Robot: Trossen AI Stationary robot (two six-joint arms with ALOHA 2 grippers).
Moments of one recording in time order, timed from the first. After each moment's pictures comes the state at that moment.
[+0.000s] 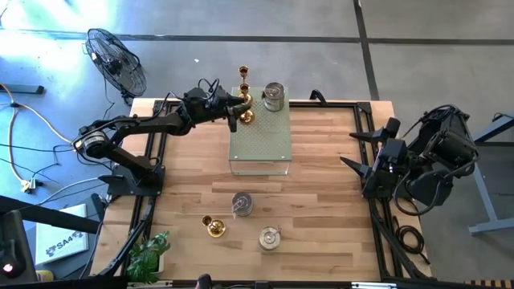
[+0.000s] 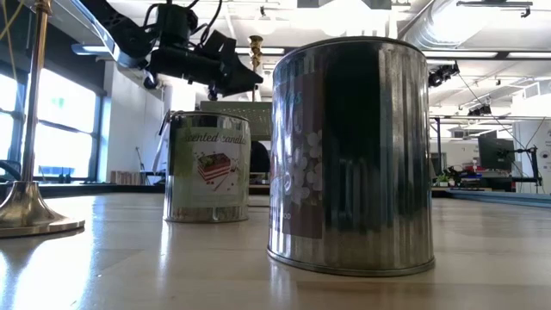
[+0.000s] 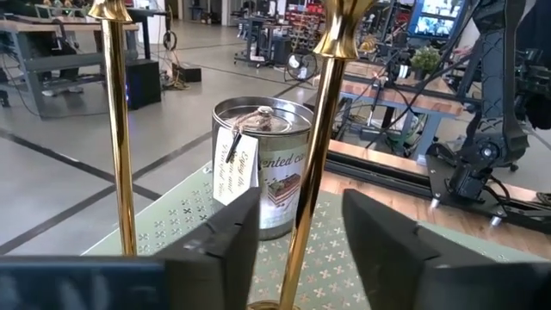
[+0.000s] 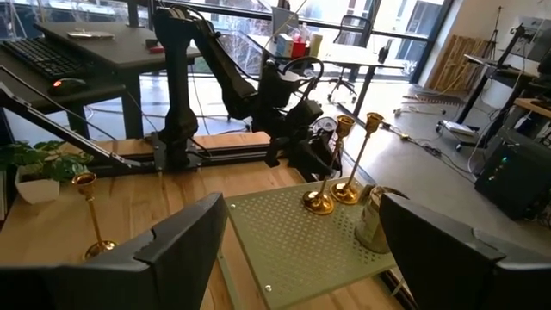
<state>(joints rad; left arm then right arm) 0.59 1.43 0.77 0.64 0.22 -0.09 0.88 1.15 1.65 -1.25 1.26 0.58</state>
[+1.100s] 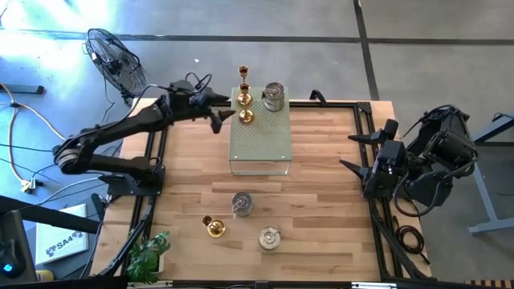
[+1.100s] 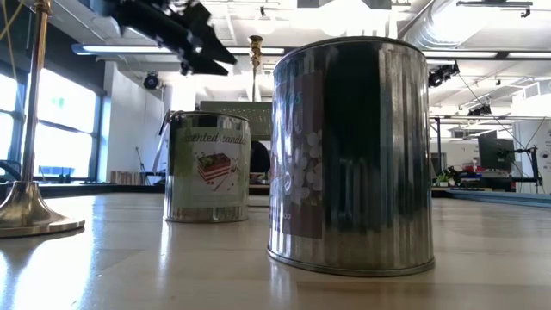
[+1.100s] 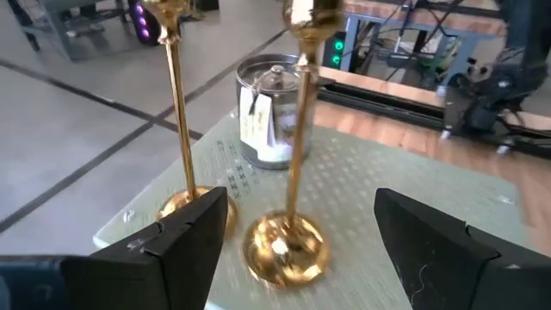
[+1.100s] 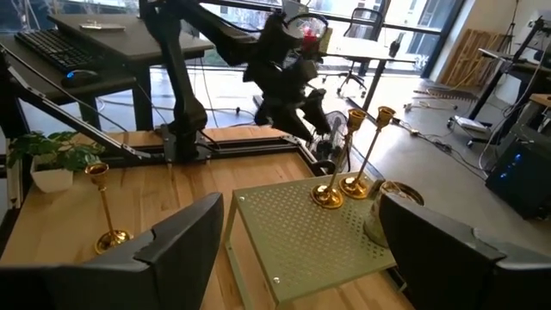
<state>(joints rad) 0.59 1.12 0.90 -0.06 0.15 0.02 0.88 1.15 1.65 -1.25 1.22 0.58</state>
